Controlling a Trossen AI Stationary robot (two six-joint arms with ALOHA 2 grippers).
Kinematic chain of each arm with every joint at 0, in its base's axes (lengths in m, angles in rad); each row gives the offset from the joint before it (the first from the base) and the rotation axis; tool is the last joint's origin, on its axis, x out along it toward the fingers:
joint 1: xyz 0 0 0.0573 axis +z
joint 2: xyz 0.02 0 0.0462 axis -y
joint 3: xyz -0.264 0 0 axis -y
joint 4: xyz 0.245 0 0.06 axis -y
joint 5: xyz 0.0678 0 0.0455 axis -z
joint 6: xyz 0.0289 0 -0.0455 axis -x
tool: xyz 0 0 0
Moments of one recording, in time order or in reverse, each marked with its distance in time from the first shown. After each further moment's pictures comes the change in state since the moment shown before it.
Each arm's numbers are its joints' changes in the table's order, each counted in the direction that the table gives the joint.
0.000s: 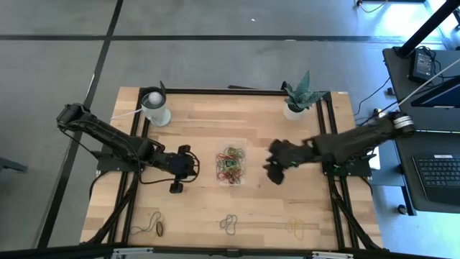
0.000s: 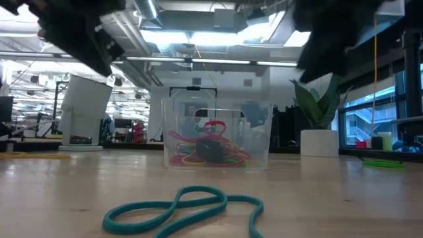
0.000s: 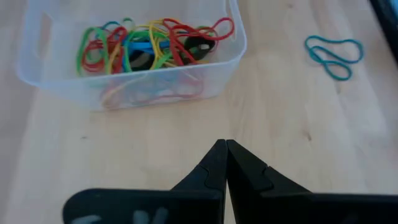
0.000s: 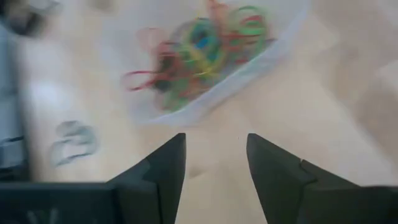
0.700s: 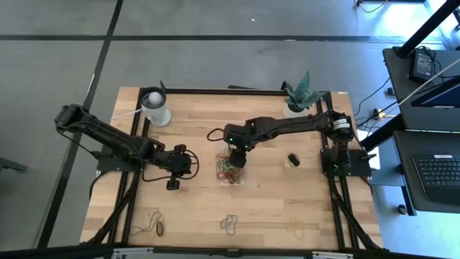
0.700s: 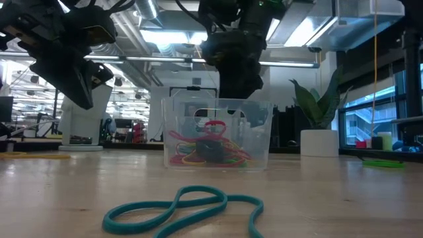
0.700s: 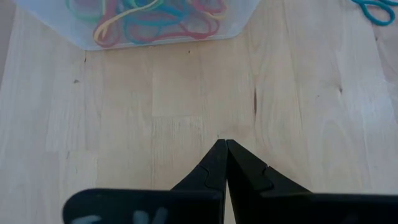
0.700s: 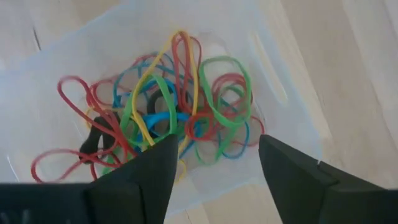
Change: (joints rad) left arm 0.059 0.028 -0.122 -0.012 0.067 0.000; right arm -0.280 -0.702 0.736 -0.389 -0.168 0.393
